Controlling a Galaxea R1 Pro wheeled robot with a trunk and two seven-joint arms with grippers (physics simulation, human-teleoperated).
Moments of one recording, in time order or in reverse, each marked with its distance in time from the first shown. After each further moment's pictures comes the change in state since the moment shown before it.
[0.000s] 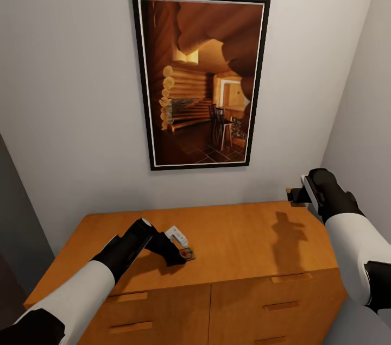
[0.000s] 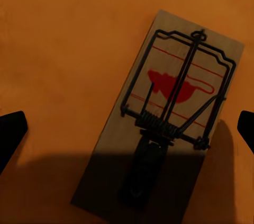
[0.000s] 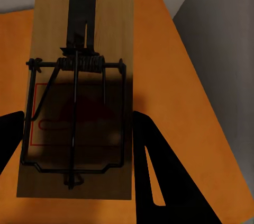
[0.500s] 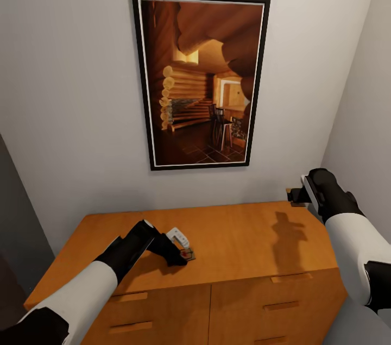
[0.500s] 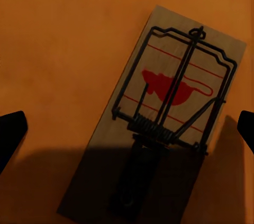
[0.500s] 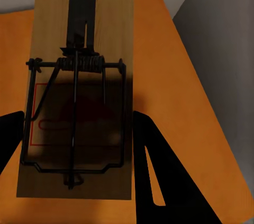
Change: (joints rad) left arm -0.003 -0.018 0.001 0.032 0.001 -0.002 0.025; right arm 0.000 0.000 0.000 0.000 0.000 0.000 0.000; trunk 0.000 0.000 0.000
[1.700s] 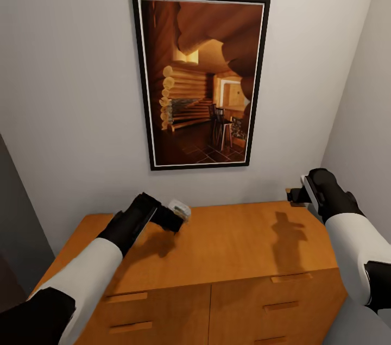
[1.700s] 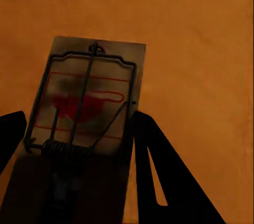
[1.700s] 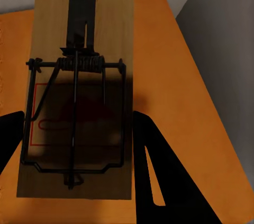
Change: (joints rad) left arm -0.109 -0.034 0.102 -0.101 0.013 0.185 0.044; right arm 0.000 0.000 -0.001 0.000 -0.001 0.002 0.008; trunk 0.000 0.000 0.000
